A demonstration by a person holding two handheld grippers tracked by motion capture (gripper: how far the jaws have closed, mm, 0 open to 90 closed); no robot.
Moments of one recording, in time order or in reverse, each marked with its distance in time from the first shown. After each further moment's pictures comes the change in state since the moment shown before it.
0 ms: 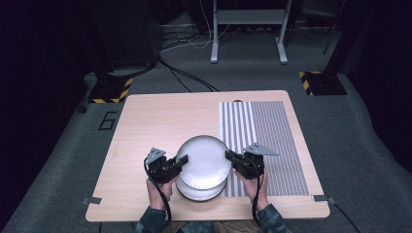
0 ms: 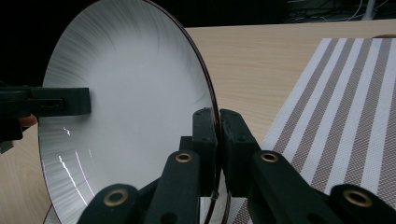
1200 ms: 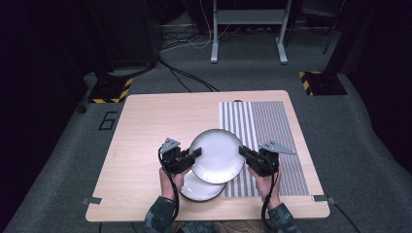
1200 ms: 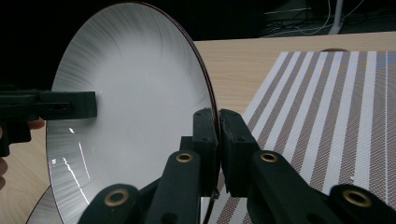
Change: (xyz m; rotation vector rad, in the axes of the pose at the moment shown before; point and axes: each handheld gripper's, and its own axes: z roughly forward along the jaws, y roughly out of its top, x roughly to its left) left arm -0.021 0.019 0.035 0.019 -0.077 0.034; right arm -0.025 0.010 -0.028 -0.047 -0.064 0.023
